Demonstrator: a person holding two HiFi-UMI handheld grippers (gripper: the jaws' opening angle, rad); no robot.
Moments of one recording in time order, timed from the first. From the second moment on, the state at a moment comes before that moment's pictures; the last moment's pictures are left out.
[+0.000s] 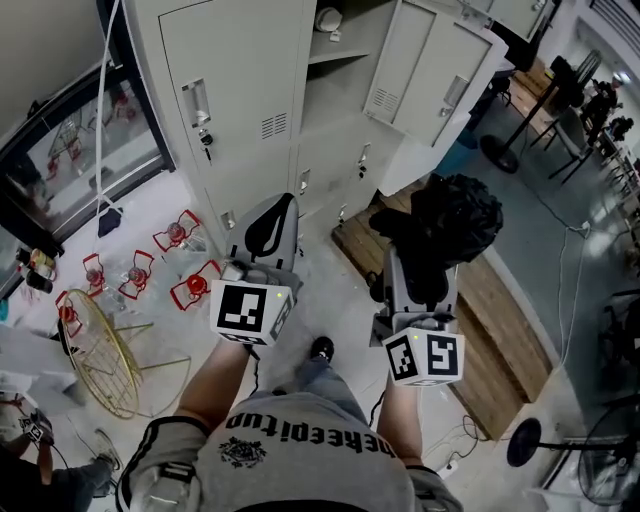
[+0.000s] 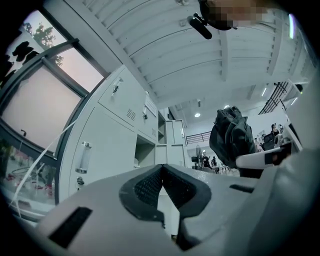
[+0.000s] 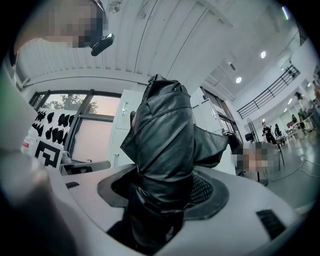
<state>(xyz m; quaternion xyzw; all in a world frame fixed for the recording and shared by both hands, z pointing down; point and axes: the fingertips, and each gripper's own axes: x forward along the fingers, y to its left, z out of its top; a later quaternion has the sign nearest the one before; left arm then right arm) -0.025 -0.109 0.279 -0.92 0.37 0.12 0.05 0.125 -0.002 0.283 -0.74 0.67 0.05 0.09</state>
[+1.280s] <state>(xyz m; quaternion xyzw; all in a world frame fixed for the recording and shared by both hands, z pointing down) 0.105 -0.243 0.284 -0.89 0.45 0.10 0.07 0.272 -0.171 0.289 -0.67 0.74 0.04 0.10</state>
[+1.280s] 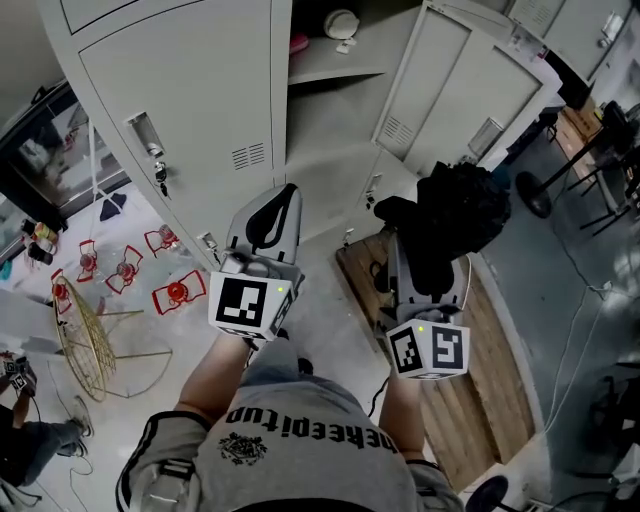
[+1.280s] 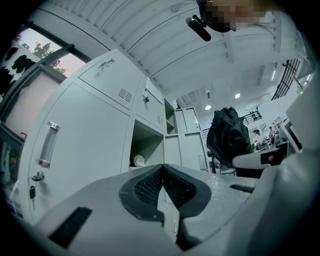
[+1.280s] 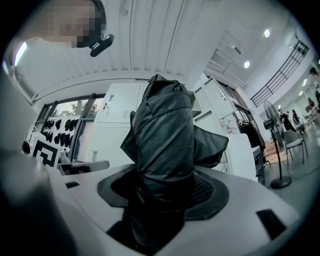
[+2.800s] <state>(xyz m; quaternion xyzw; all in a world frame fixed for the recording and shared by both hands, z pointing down) 0.155 -0.389 0.312 -0.91 0.41 0.07 0.06 0.267 -0.389 0.365 -0.63 0.77 -0.06 -0.03</state>
